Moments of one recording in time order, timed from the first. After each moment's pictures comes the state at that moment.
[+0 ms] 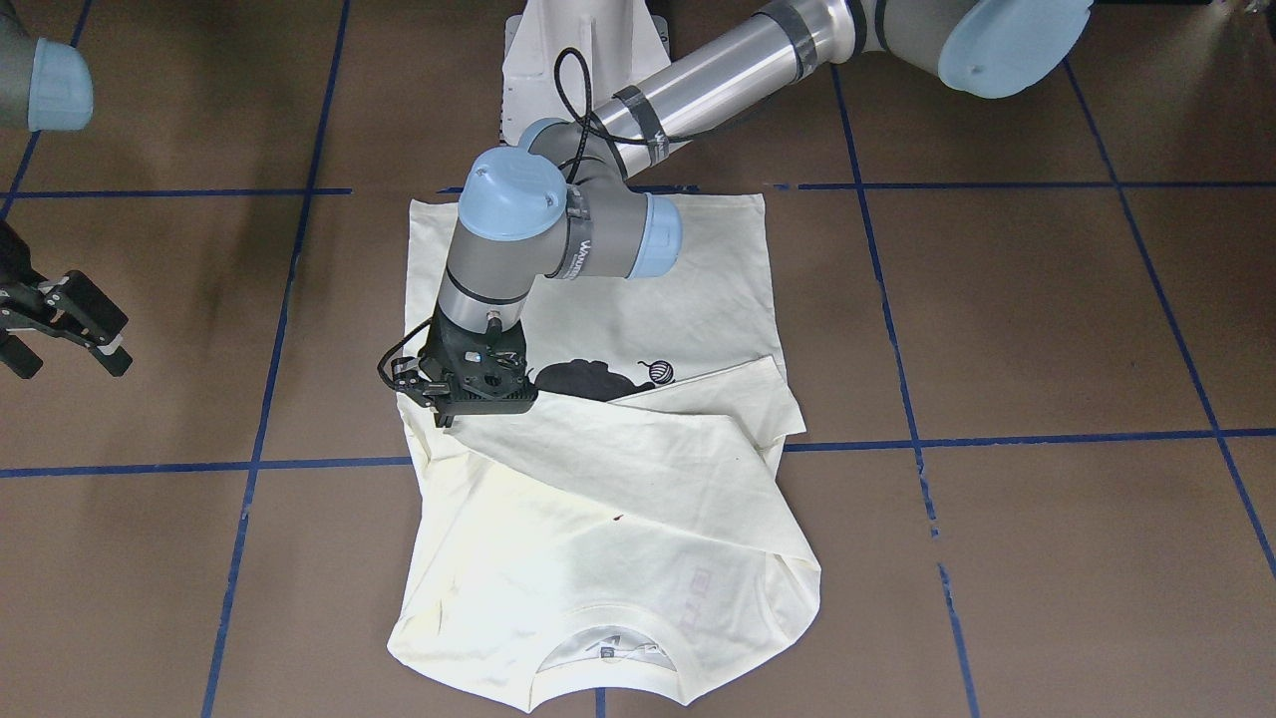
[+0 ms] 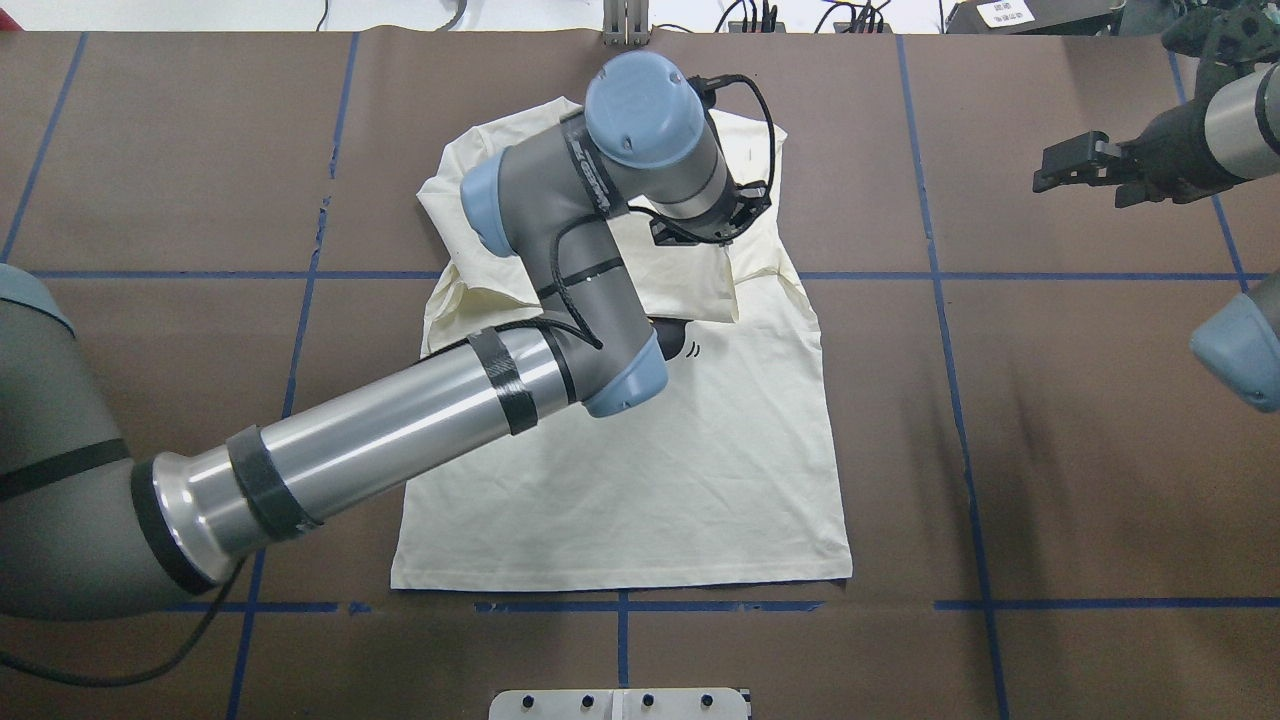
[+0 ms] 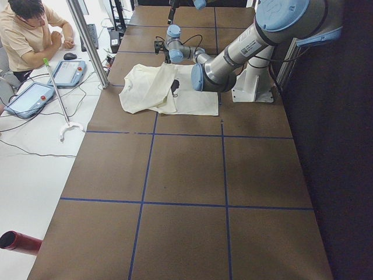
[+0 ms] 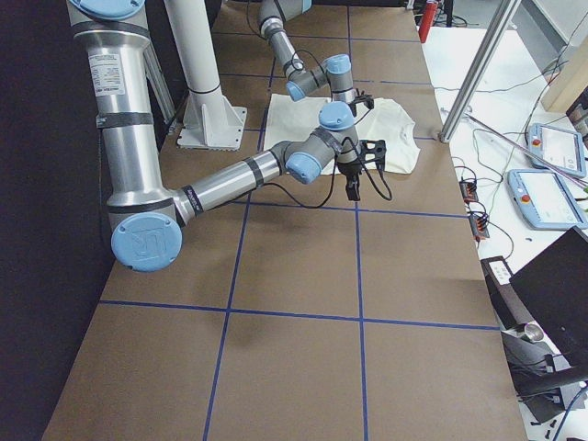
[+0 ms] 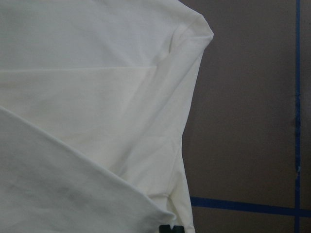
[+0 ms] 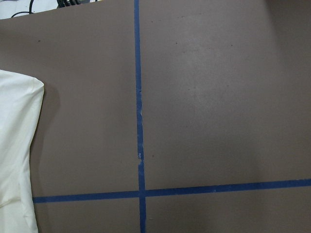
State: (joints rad) left arm -0.53 -2.82 -0.79 -2.31 -1.78 -1.53; right arm 1.10 -1.46 1.88 -1.18 2.10 0.95
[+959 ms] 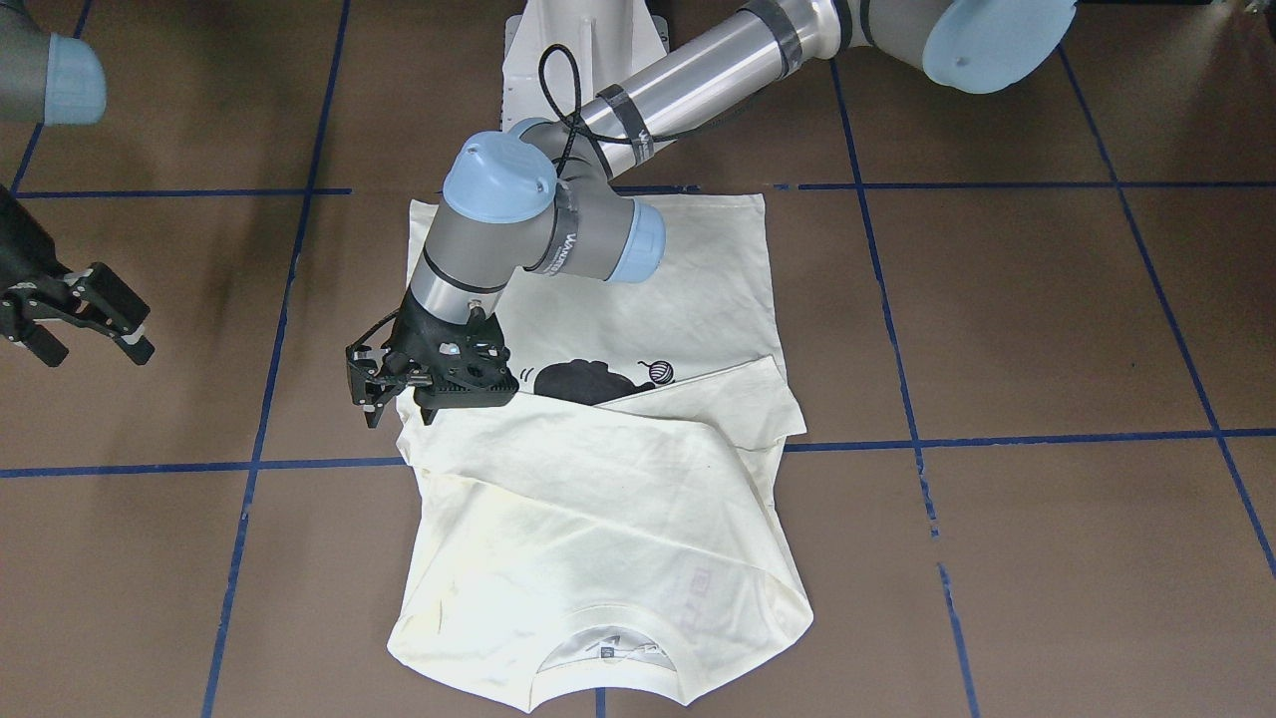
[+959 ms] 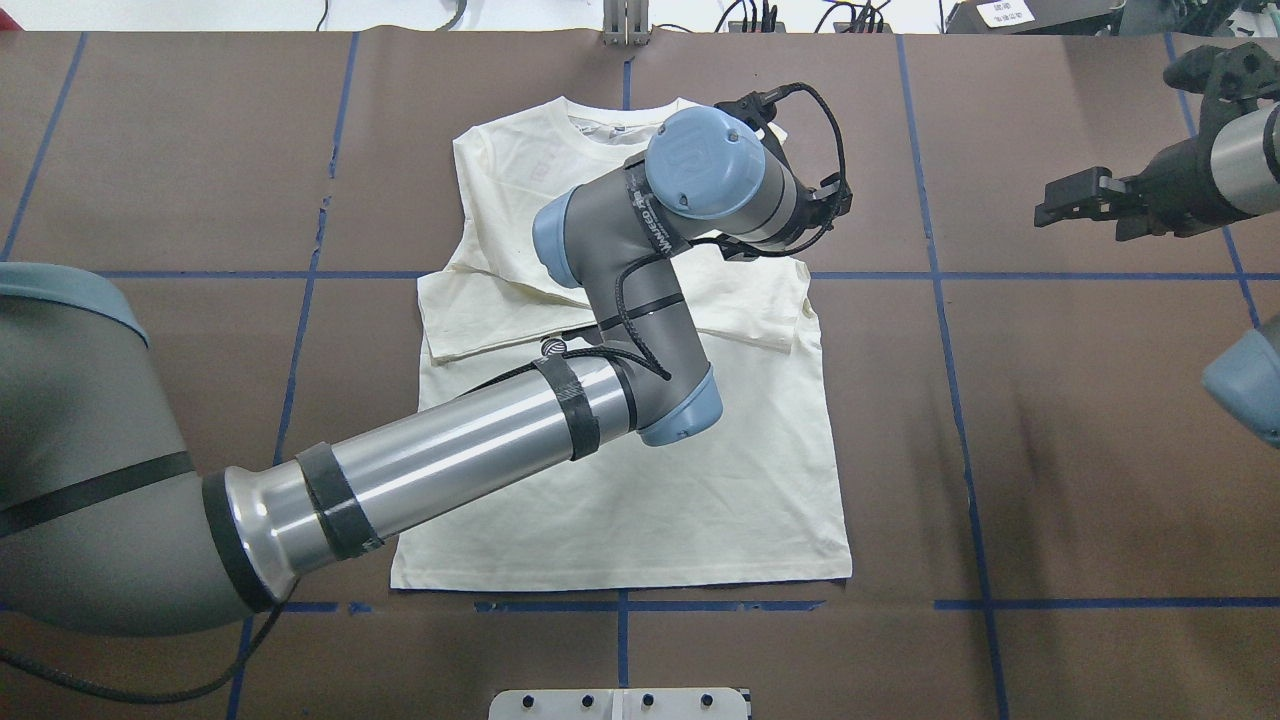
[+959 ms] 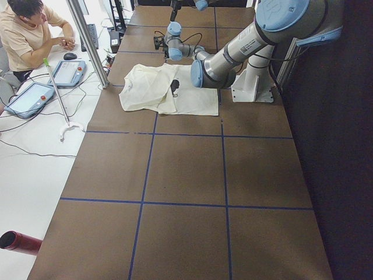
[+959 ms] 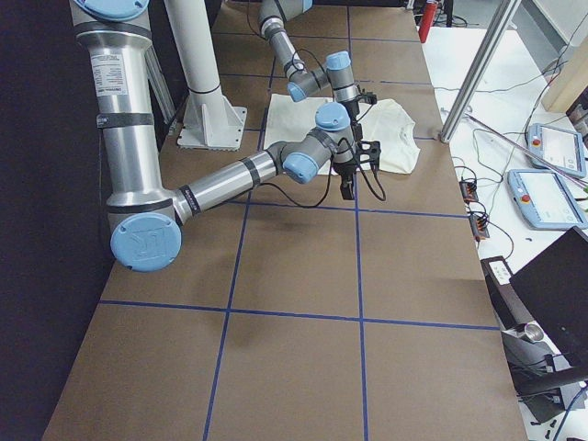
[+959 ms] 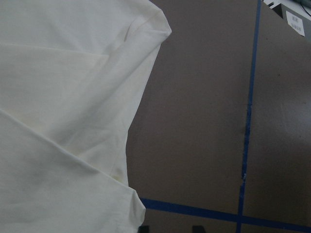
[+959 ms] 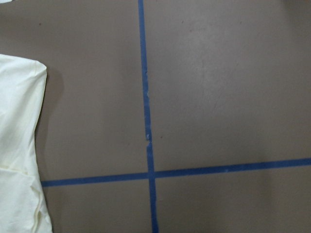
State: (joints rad) left arm -0.56 -2.78 -0.89 -2.34 -1.79 -1.65; right arm 1.02 -1.47 1.89 -1.17 2.09 1.03
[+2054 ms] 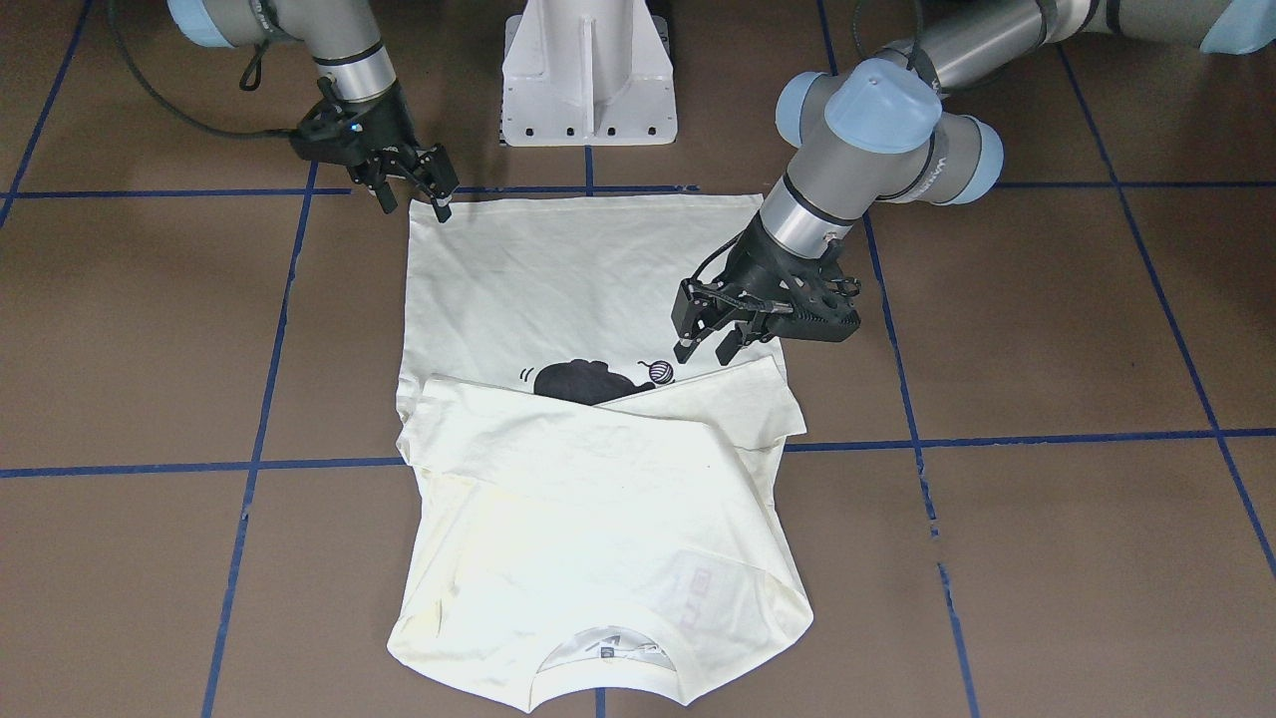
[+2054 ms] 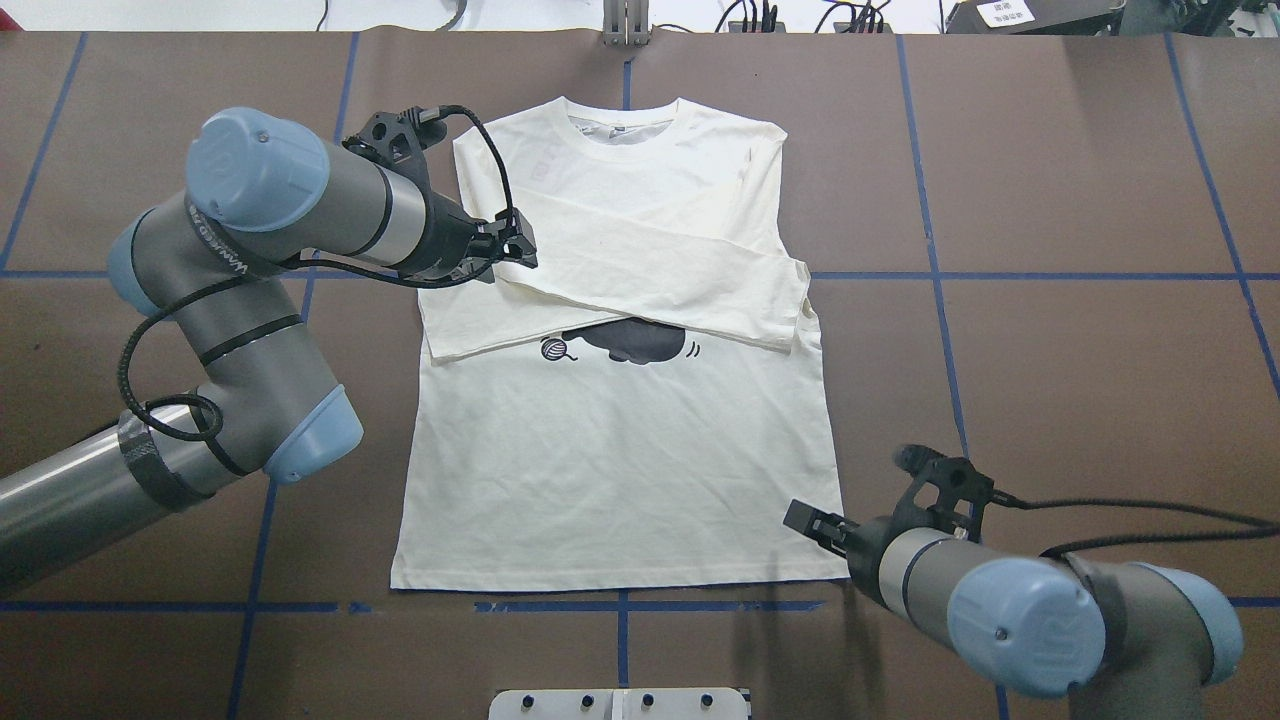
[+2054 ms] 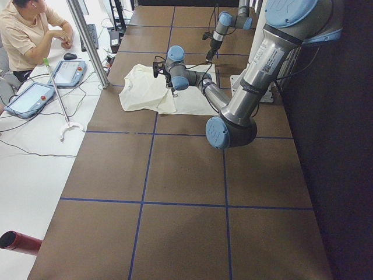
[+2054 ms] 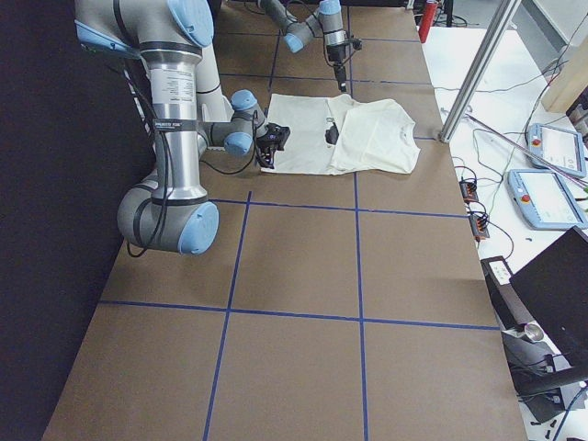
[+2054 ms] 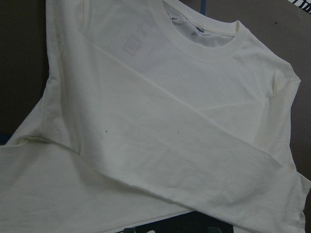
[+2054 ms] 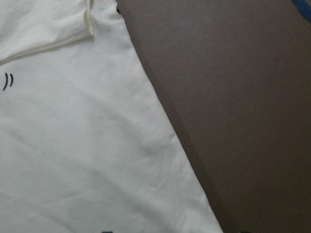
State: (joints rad) left arm -0.70 -2.14 -1.62 -2.14 -1.95 -1.43; right arm 0.13 -1.51 2.09 -1.24 1.35 1.91
